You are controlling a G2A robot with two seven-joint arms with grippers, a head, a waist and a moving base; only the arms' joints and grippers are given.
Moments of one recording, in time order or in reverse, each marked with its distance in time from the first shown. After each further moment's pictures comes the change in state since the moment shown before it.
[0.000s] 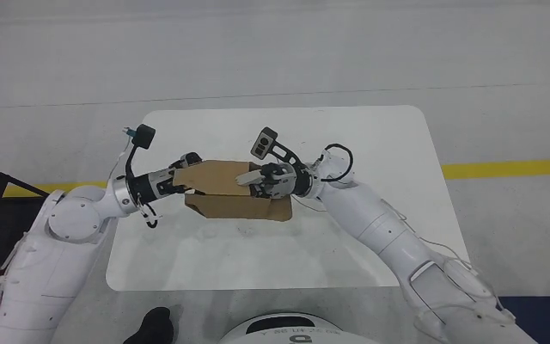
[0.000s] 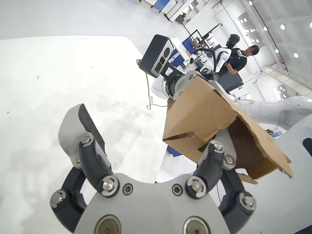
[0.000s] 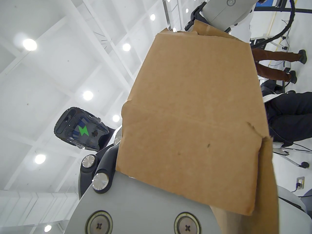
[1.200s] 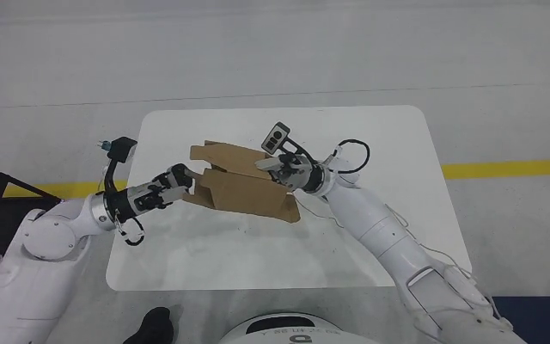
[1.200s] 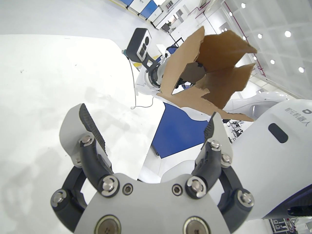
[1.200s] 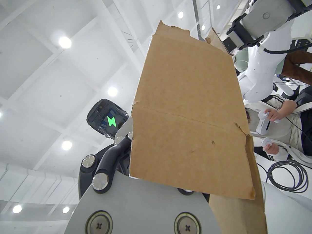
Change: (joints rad) left arm 0.168 0.005 -0.160 -0.072 -0.160 -0.067 -0.081; right arm -0.054 -0.020 0.111 0.005 0.107 0.098 0.063
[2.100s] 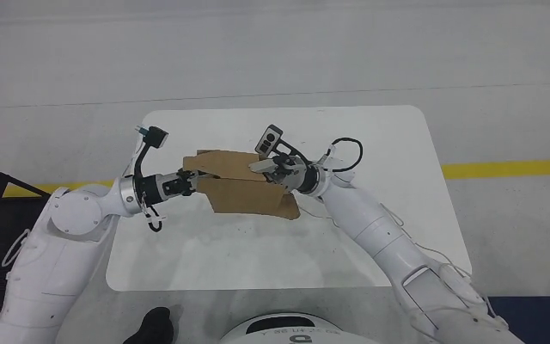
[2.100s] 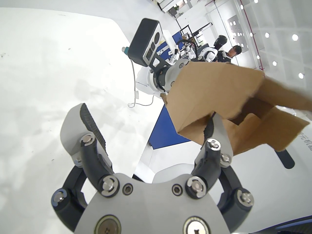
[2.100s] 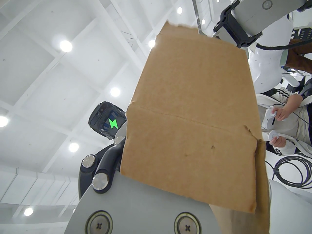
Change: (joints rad) left arm -0.193 -0.023 0.181 0.044 0.032 0.195 -0.051; right arm 0.006 -0.028 -0.001 0.019 -0.026 0.043 0.015
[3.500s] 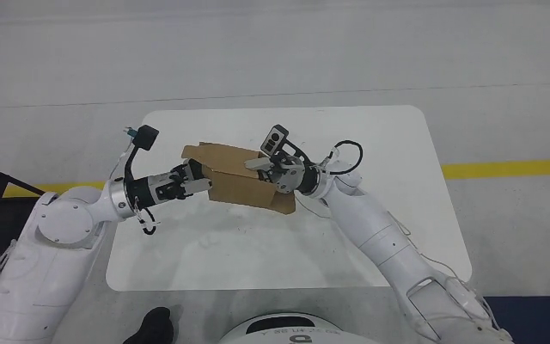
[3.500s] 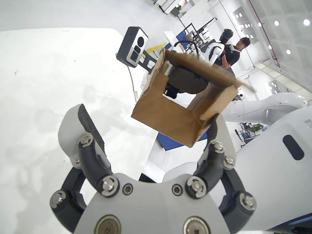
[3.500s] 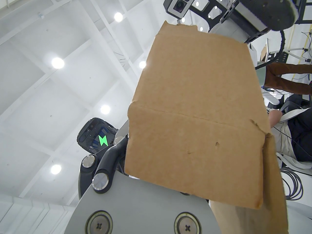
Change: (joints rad) left arm 0.061 0.000 -0.079 -0.074 0.072 -0.041 0.034; right arm -0.083 0.021 0.082 -0.124 -0.128 0.012 -0.169
